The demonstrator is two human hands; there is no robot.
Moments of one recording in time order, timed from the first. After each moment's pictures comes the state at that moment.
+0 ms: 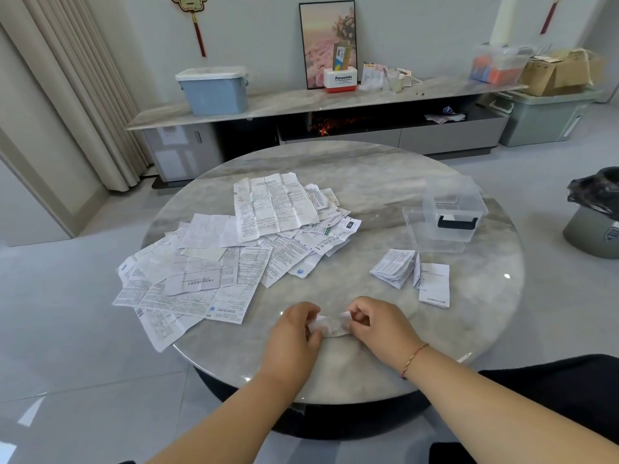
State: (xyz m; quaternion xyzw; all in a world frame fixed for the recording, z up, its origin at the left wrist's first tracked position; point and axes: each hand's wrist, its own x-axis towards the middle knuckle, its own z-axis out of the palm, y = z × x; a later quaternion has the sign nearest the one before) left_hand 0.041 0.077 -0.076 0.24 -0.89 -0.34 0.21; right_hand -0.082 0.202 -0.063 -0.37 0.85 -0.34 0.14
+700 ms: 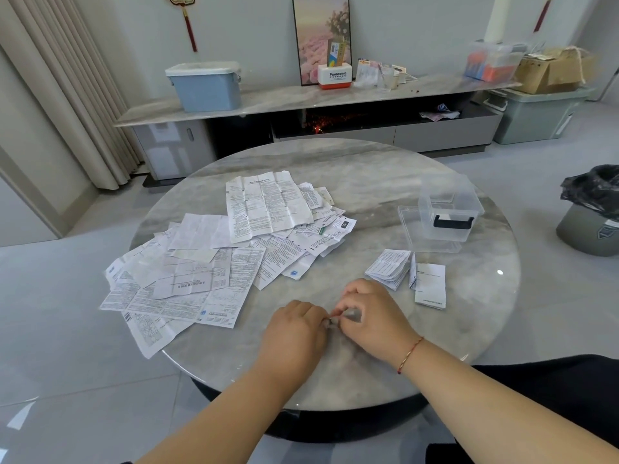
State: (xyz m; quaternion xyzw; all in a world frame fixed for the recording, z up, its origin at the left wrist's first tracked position) left_hand 0.024 0.071 -0.068 0.11 -0.96 -0.14 0.23; right_hand -0.089 0.192 -0.054 -0.42 0.83 -0.36 0.07
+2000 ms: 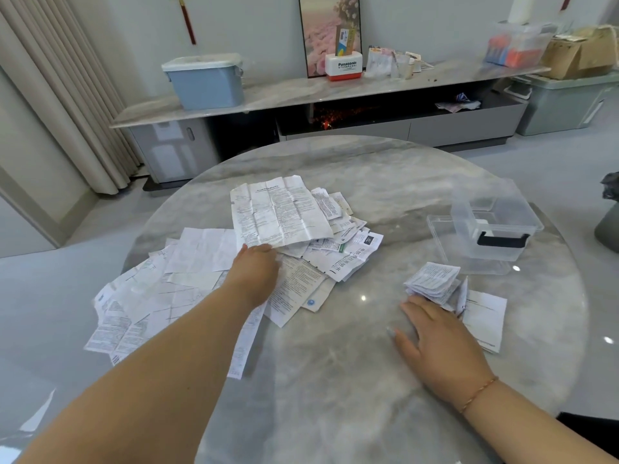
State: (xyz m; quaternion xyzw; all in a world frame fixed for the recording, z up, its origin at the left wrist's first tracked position) left_hand -0.070 -0.105 -0.050 0.23 -0.97 -0.04 0.02; right_hand -0.141 0.198 -0.085 -0.39 0.90 -0.17 -0.10
